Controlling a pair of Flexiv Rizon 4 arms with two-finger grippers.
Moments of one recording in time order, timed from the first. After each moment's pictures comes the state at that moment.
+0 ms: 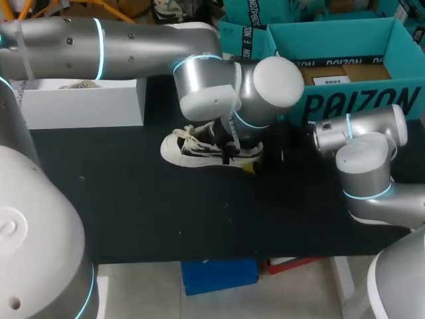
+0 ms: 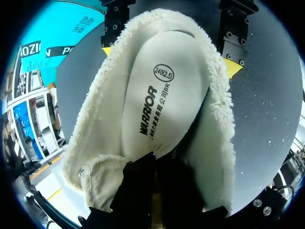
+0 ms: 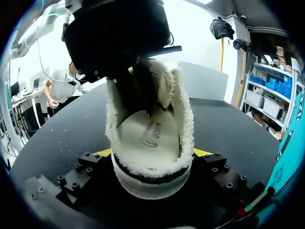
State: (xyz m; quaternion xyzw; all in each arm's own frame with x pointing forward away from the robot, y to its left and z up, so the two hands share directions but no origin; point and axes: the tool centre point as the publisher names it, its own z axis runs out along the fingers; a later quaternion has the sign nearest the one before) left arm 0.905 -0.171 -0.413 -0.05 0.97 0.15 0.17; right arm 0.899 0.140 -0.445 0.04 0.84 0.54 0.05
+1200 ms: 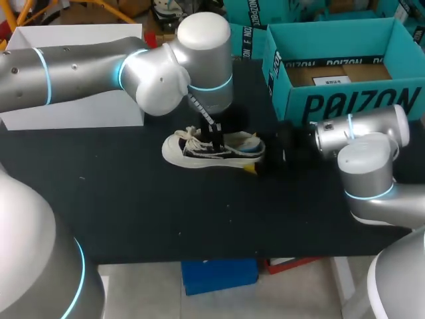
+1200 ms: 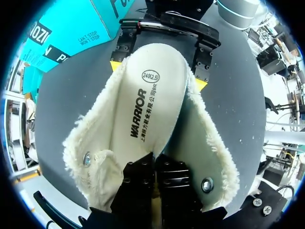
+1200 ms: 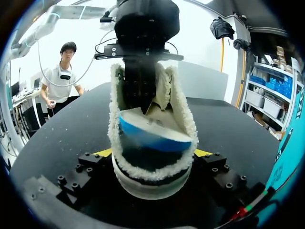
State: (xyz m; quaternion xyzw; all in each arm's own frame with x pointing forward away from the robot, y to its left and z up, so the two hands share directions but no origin) left arm 0.889 -0.187 -0.411 -0.05 1.00 -0.04 0.03; right arm 0.897 0.136 -0.445 0.04 0.84 0.54 0.05
